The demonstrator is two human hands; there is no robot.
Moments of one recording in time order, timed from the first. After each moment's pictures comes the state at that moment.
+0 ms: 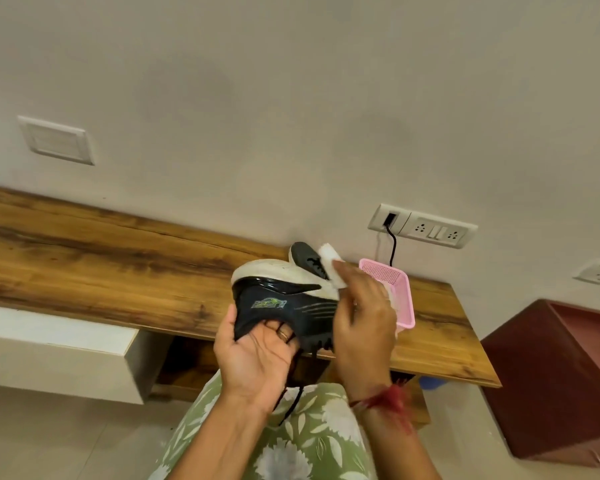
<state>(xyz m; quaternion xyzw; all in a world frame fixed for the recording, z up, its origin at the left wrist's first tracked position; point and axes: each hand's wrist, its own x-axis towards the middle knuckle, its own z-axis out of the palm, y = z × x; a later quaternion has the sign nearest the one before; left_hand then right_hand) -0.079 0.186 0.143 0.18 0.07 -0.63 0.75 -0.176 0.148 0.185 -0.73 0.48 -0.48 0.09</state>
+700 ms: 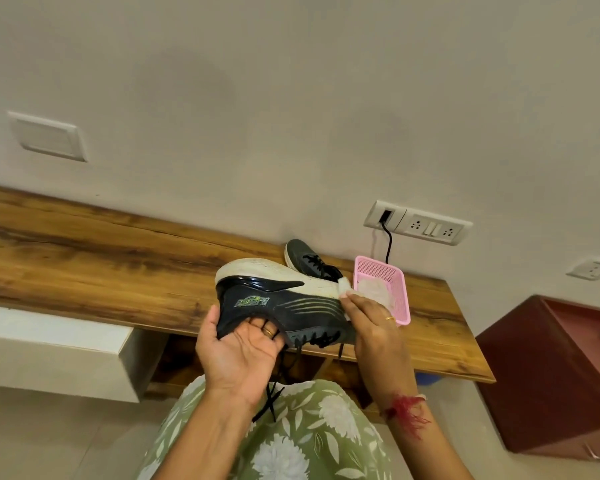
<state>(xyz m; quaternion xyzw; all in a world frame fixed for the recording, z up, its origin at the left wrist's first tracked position) -0.065 0.184 0.140 0.16 0.11 -0.63 0.75 -0.241 0.126 0.138 -0.85 0.45 -0.27 -0.08</state>
